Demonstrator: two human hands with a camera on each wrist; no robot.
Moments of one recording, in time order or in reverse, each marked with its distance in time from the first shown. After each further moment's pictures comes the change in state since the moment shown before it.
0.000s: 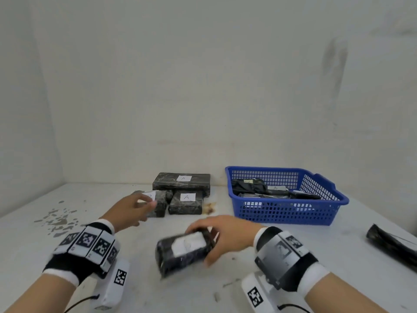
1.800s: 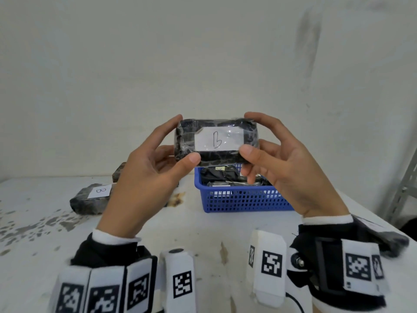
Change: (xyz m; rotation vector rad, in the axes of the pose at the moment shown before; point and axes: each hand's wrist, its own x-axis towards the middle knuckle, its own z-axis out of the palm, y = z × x) left_hand -0.086 0.158 0.088 -0.536 0.051 0.546; right_hand -0.120 0.009 -0.076 0.819 0.902 -0.235
